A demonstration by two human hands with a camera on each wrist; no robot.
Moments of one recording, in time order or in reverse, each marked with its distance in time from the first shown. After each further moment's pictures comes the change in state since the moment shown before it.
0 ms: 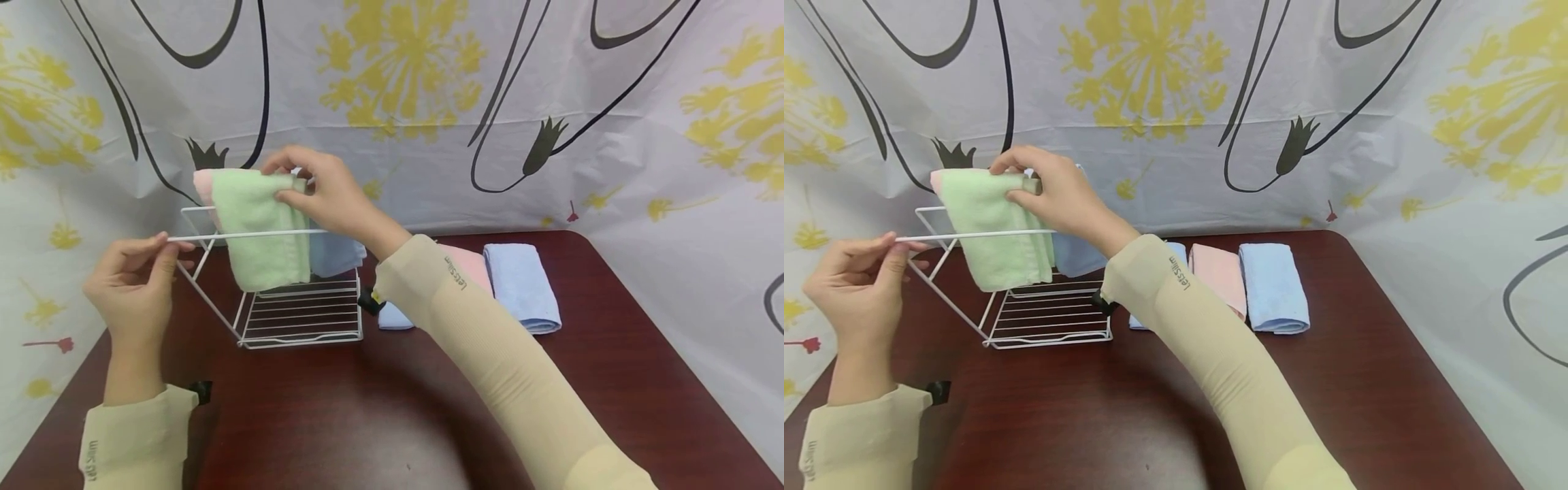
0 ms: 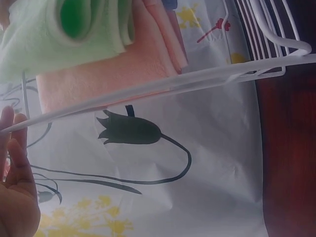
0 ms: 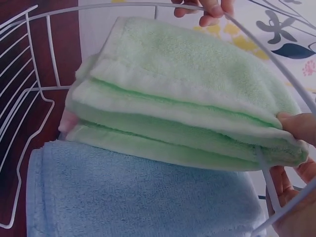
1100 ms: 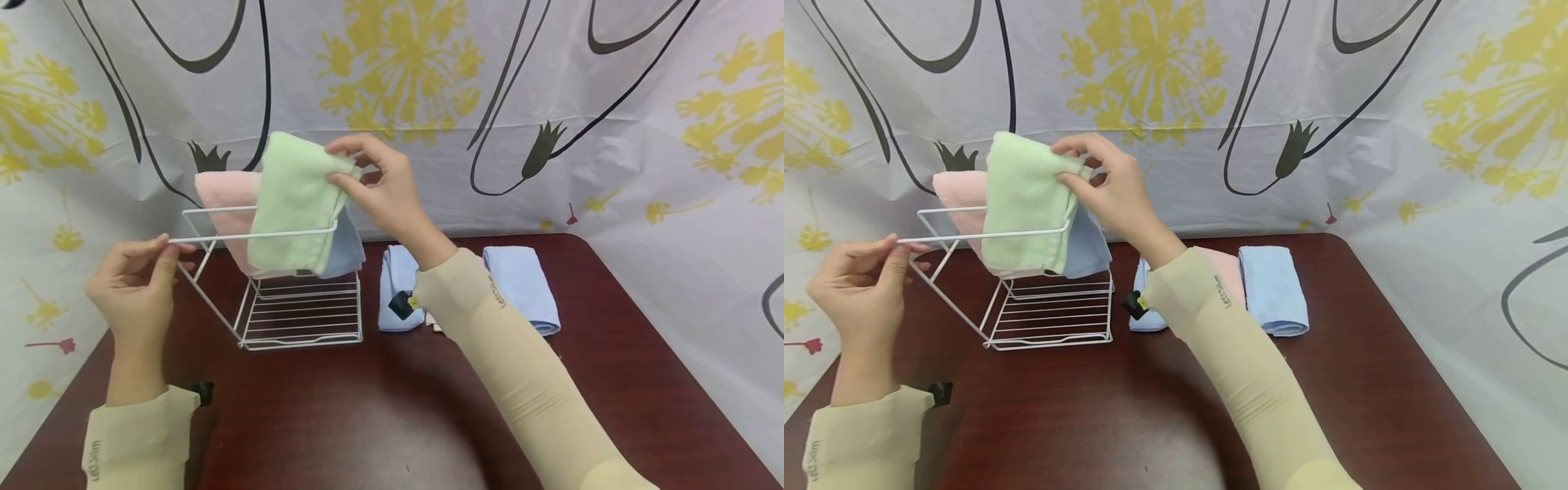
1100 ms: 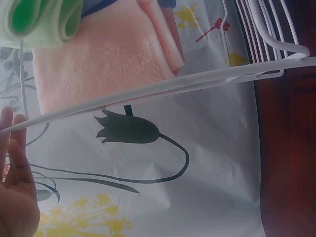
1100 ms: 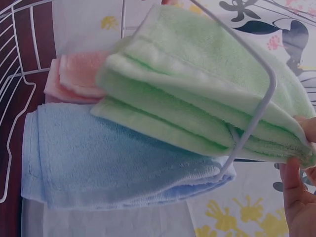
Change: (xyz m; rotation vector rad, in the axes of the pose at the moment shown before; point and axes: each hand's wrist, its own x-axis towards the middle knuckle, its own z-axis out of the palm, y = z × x) left_hand 0.000 0.000 -0.001 0.028 0.008 0.000; right_hand -0.035 0.007 -0.036 0.163 0.341 -0.004
